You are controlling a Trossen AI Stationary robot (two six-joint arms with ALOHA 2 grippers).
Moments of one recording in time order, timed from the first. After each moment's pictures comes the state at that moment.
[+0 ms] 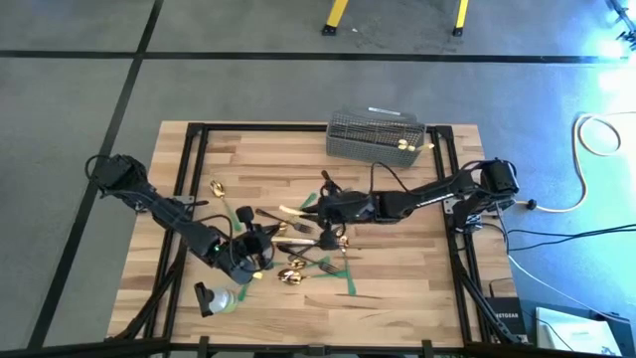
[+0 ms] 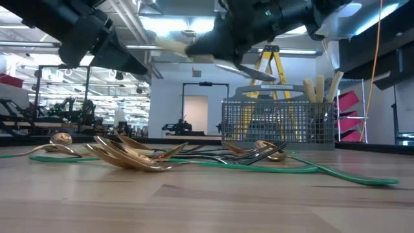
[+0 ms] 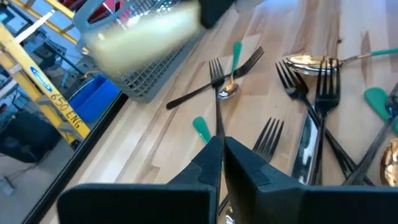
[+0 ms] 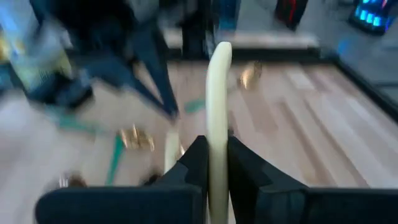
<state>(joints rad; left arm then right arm) -0.58 1.47 0.72 -0.12 -1.11 -0.32 0.13 1.70 0.97 0.40 0.17 0.07</state>
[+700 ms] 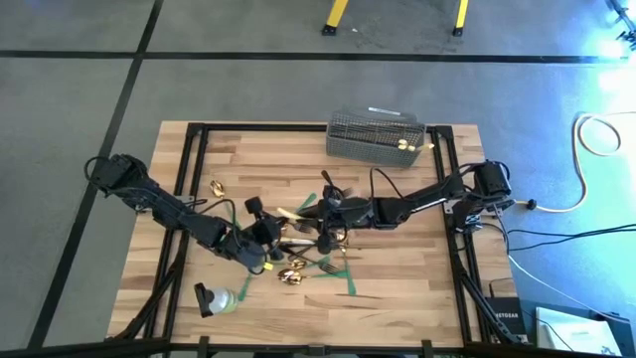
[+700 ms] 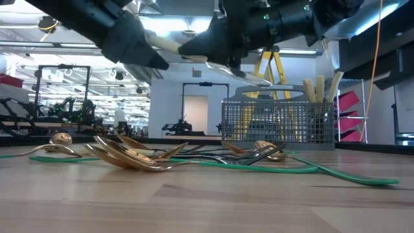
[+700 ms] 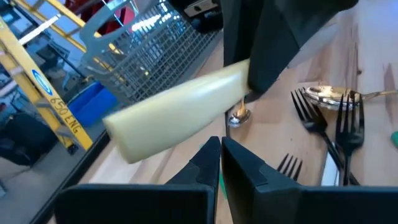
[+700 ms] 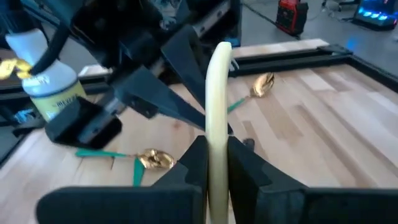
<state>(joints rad) -0.47 1.47 0.72 0.10 -1.05 -0.11 0.14 1.76 0.93 0.56 0.19 0.18</state>
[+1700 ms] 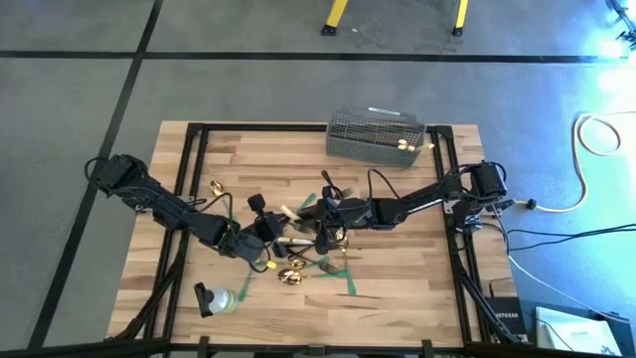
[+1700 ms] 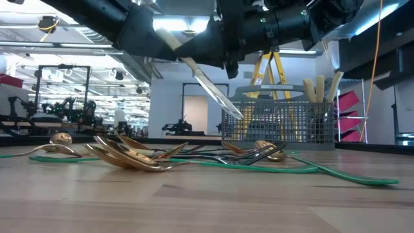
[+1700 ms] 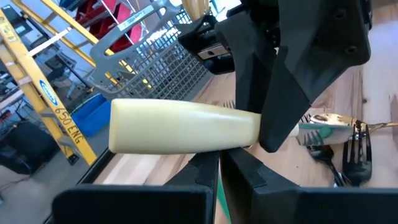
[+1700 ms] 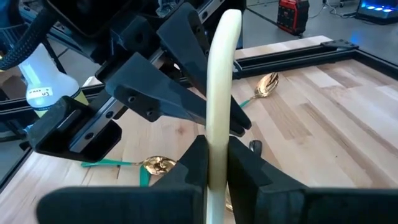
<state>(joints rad) -0.44 1.47 0.72 0.27 -1.06 0.01 0.14 1.80 0.93 0.61 0.17 0.23</state>
